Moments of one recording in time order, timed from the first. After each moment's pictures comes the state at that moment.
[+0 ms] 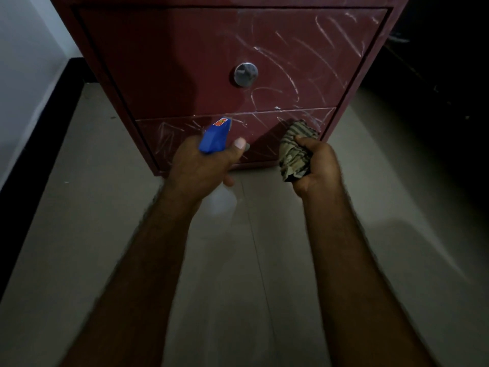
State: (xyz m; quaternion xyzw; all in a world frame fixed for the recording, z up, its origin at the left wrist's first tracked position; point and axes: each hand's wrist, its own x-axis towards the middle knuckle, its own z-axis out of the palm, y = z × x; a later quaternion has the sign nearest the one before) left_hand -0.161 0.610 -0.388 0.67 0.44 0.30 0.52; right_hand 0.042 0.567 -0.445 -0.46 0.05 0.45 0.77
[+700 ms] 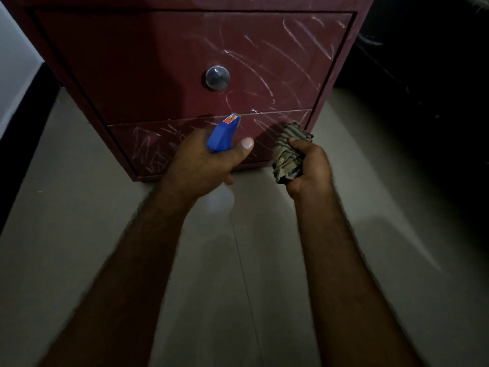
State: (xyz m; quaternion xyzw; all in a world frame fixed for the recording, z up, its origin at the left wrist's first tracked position) left_hand -0.125 0.604 -0.377 0.76 0.39 0.25 0.47; right_hand 0.069 0.553 -0.445 -0.45 0.07 0.43 0.78
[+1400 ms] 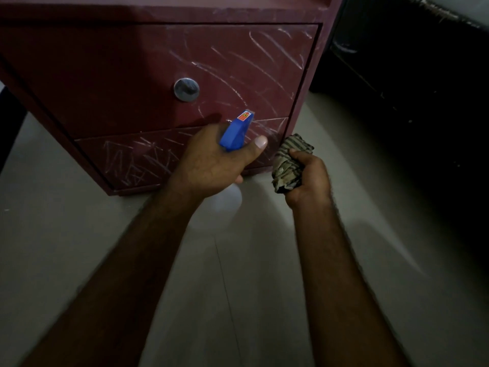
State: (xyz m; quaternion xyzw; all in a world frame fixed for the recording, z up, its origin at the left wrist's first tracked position) left_hand -0.071 0.586 -0.353 0.79 0.34 0.25 0.45; right_hand 0.105 0.531 -0.450 -0.47 0.10 0.39 0.79
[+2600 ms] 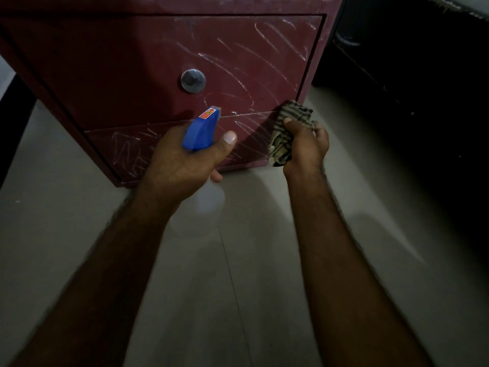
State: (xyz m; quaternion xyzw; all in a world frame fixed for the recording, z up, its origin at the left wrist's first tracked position) left_hand -0.122 0.588 -0.364 0.75 0.38 0.28 0.46; right_hand 0.095 0.553 -0.424 -0.52 0.03 0.27 0.81
